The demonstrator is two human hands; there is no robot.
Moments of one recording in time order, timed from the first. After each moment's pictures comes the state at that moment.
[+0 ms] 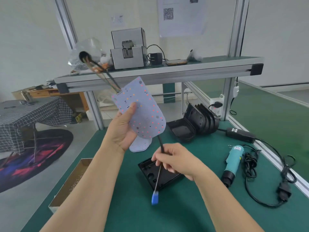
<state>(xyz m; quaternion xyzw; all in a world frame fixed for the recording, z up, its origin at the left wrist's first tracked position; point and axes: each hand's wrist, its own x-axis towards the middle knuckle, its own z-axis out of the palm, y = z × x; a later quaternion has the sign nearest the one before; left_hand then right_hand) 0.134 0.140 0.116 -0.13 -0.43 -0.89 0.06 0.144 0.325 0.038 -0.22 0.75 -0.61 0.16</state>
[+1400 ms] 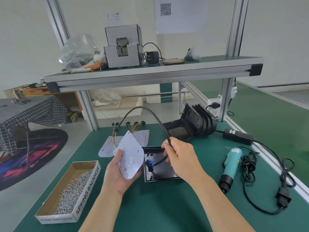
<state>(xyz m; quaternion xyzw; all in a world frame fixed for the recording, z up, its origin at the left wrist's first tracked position) 0.129 0.112 -0.034 0.15 -0.32 -0.93 -0.03 0.129 0.335 0.021 -0.21 0.84 -0.49 -0.15</state>
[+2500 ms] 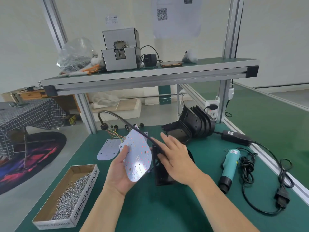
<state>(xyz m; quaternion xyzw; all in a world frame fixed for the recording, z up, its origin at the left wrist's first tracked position) 0.138 0.132 -0.003 0.07 -0.32 -0.94 -0.10 0.106 0.340 0.002 -0.29 0.91 -0.23 -0.17</state>
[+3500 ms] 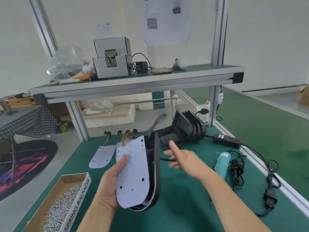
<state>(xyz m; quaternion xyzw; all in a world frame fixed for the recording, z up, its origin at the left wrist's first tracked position) 0.165 0.139 0.012 0.07 -0.46 -0.88 -0.08 0.109 0.384 0.032 -0.08 0.85 -0.50 0.11</state>
